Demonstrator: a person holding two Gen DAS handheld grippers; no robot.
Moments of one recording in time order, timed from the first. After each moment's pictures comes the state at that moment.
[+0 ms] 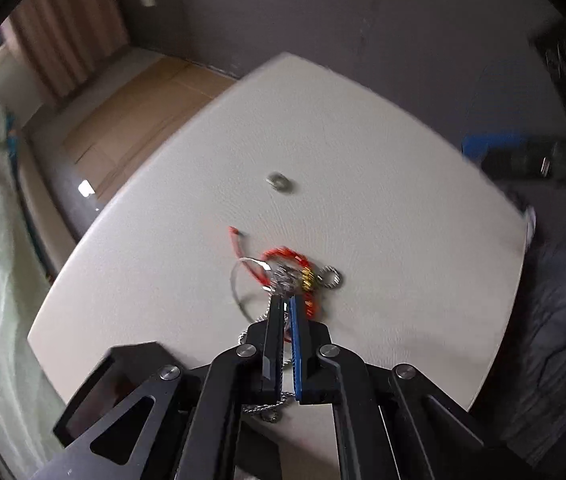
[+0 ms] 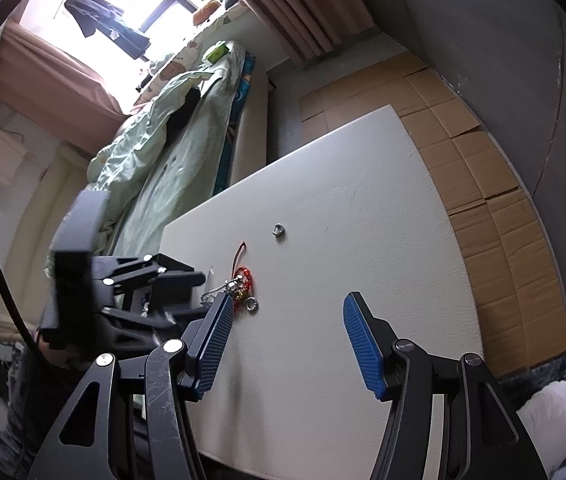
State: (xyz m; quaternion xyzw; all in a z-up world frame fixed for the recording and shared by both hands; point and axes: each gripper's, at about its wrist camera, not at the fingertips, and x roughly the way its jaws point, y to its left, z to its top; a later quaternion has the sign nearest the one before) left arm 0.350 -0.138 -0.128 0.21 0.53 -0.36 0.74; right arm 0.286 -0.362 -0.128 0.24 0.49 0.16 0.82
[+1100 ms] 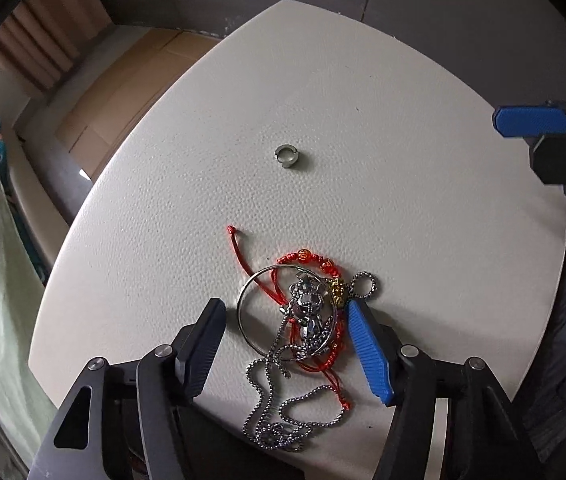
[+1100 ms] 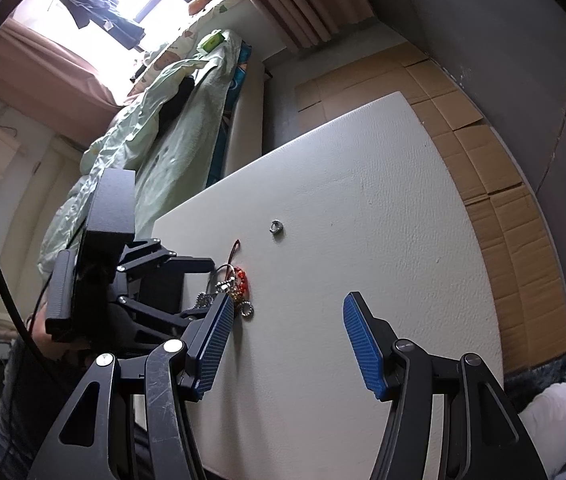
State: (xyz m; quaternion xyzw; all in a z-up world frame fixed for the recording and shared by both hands) left arm 0.385 -0.171 -0.182 0.29 0.58 -0.35 0.68; right arm 0.299 -0.352 -0.139 0.24 0.50 0.16 0.81
